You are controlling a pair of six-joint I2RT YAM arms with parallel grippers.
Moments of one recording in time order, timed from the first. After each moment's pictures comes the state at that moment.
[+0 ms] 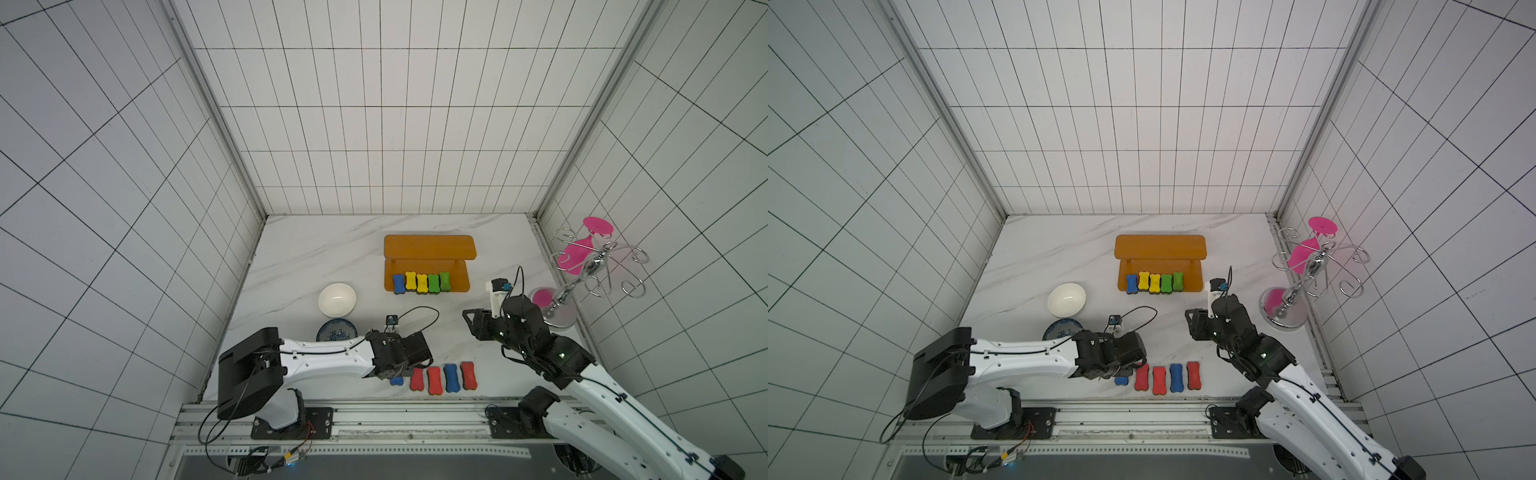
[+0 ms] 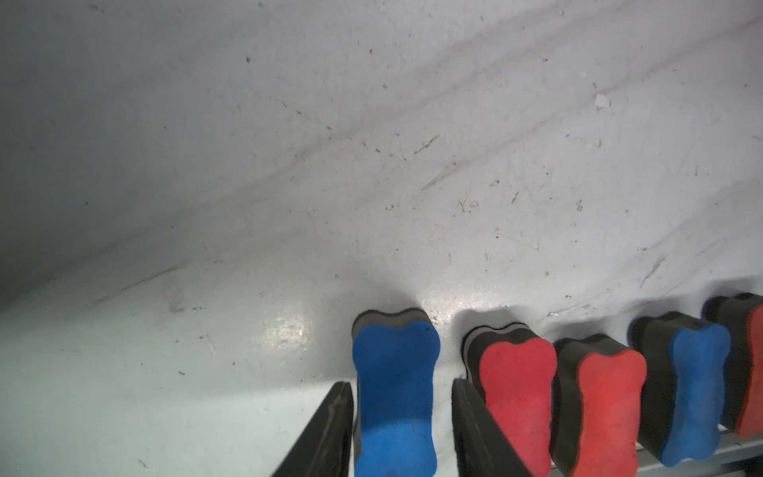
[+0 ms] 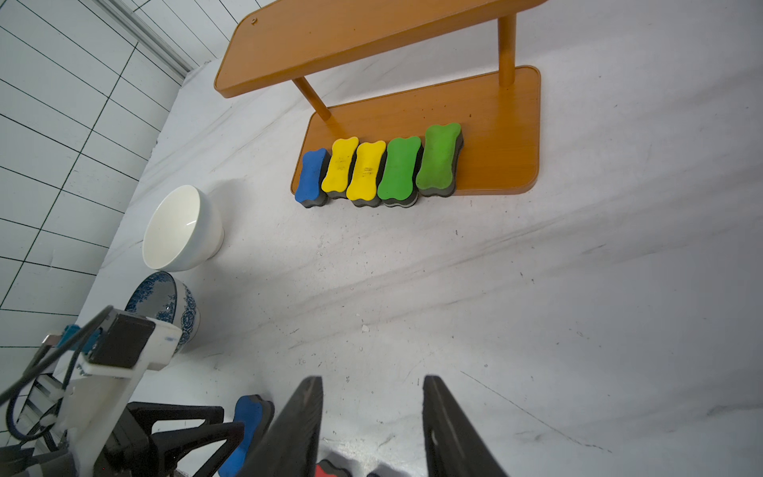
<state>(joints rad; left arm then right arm) -1.23 1.52 0.90 -0.67 -0.23 -1.20 0.72 0.70 0.61 -0.53 0.04 0.56</state>
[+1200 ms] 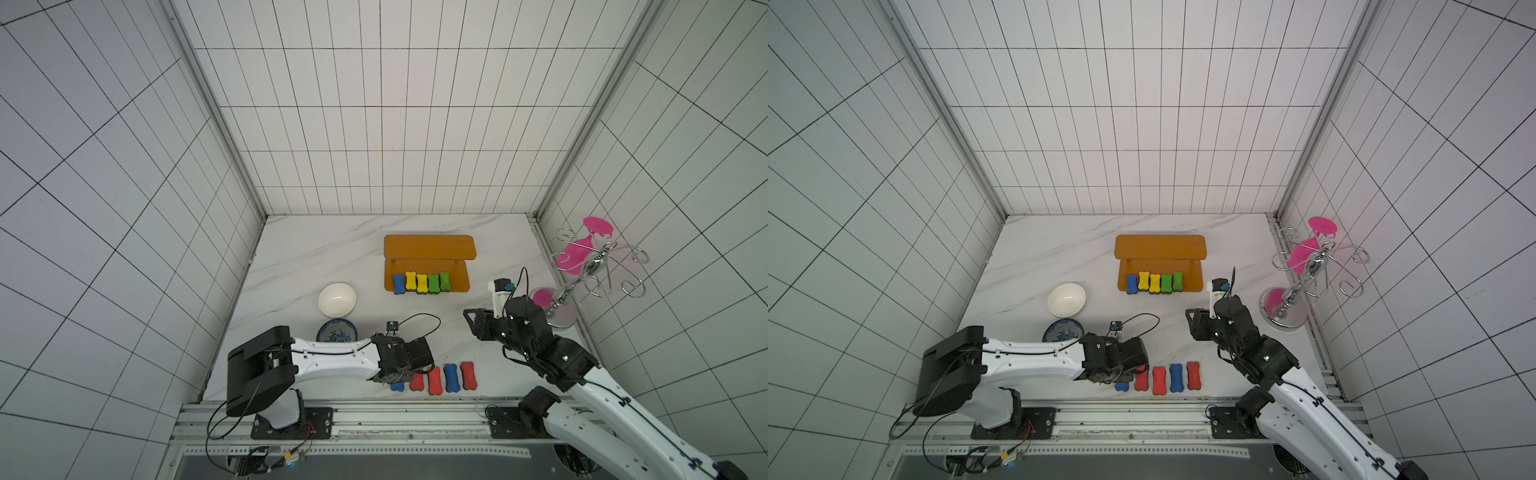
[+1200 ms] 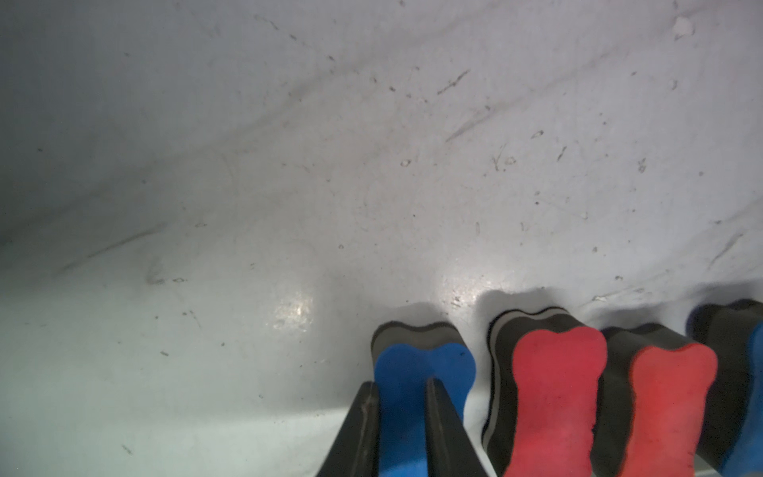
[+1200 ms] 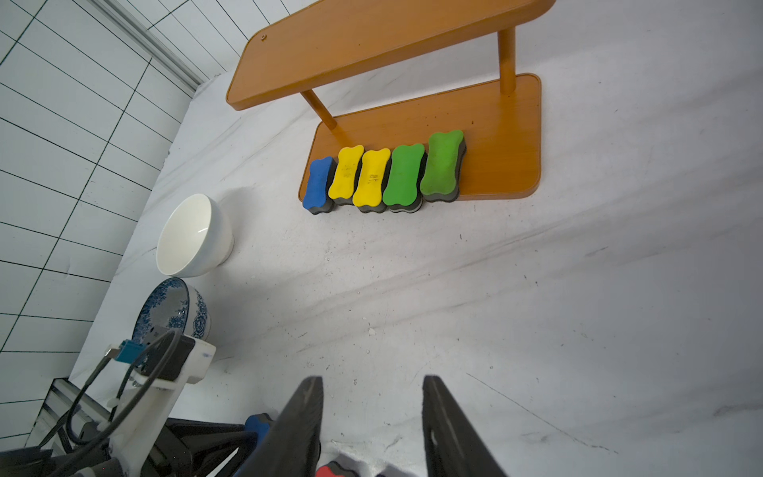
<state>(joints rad) -1.25 1.57 0.89 -0.69 -0.19 -1.23 0.72 0.67 0.61 -0.54 0.04 0.57</state>
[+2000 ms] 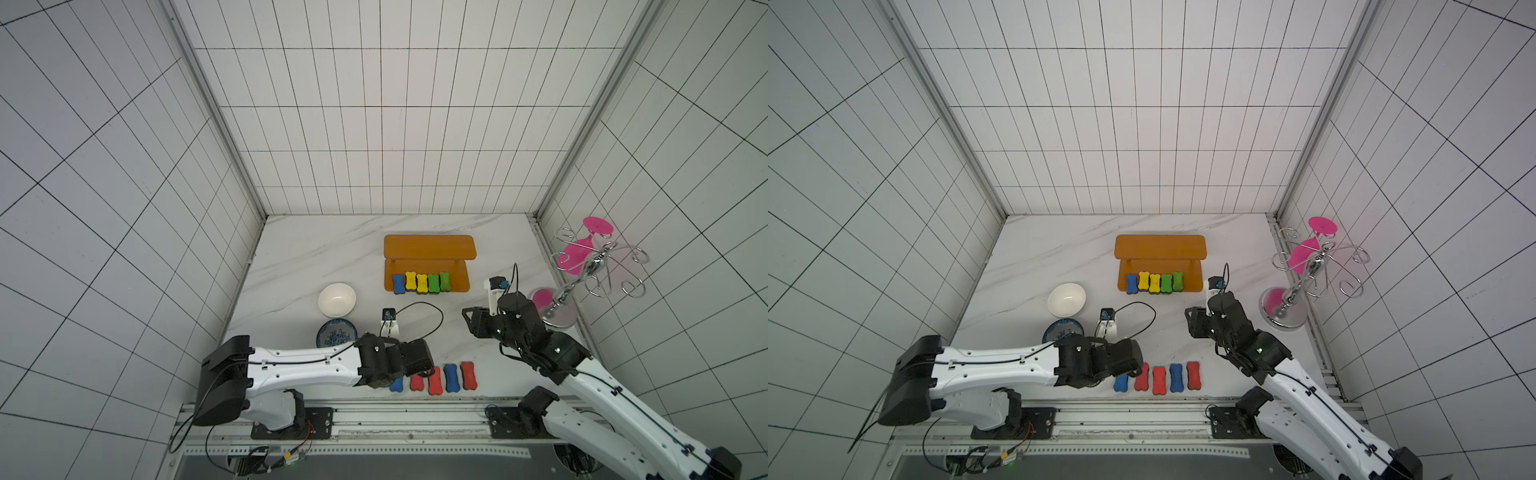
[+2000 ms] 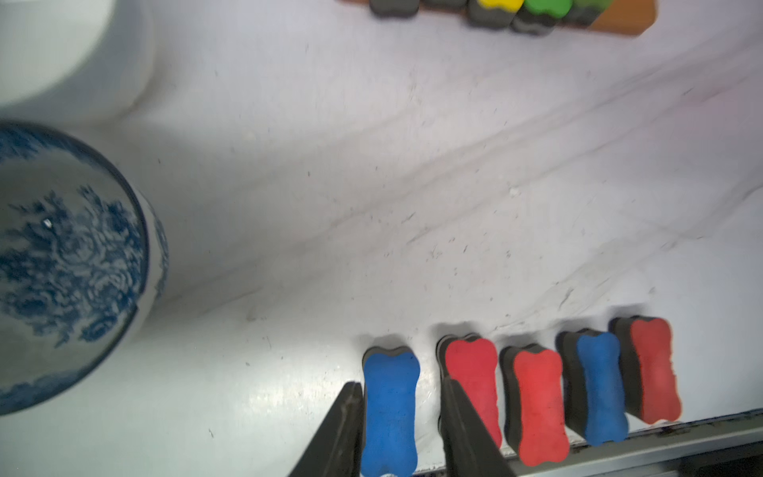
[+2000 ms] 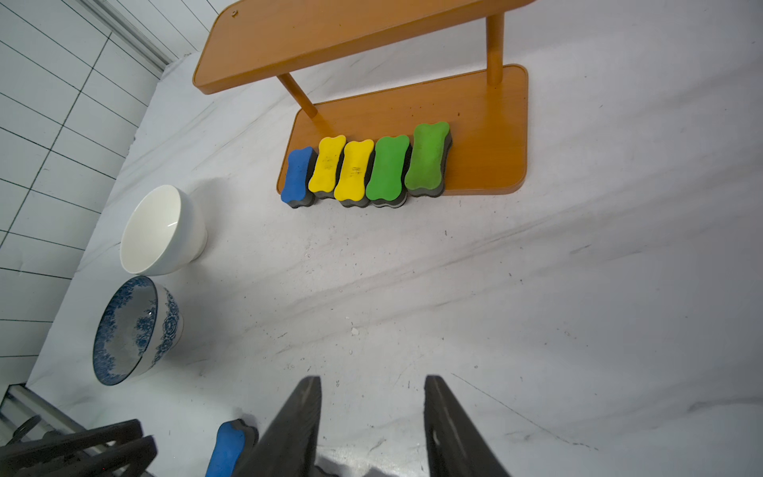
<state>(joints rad) -1.31 1.37 1.00 -0.82 -0.51 -1.24 0.72 0.77 0.64 -0.54 0.09 0.54</state>
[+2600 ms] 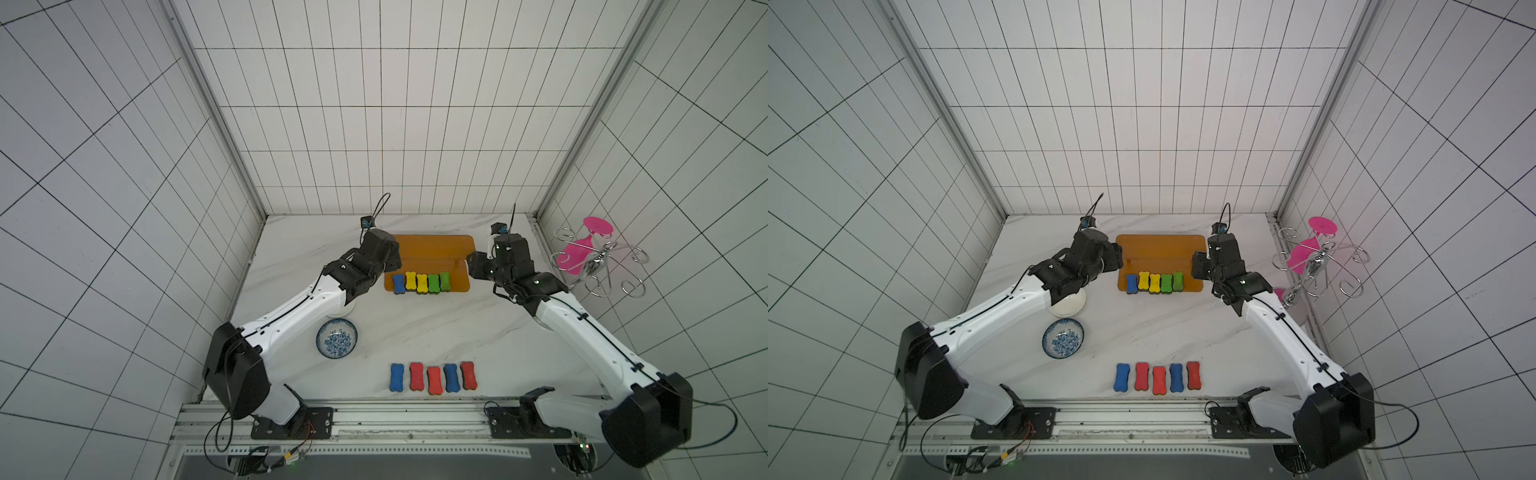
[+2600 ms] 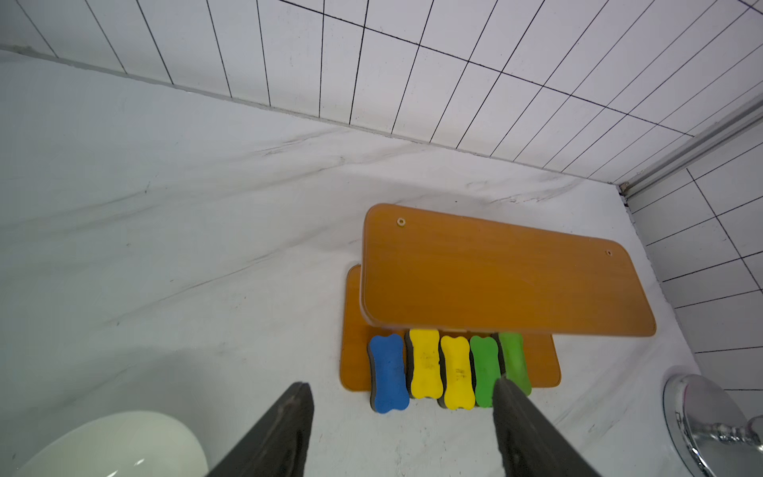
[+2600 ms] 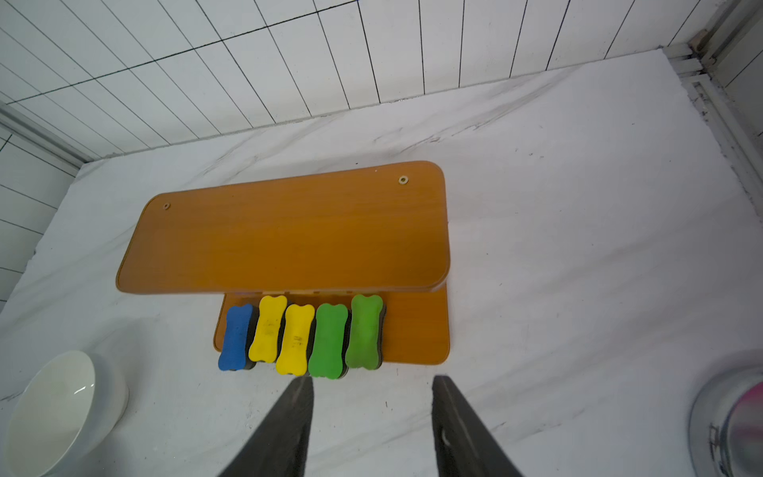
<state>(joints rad) -0.63 1.56 1.36 -0.42 -0.28 -0.62 0.42 1.26 1.07 -0.43 0.09 0.36</state>
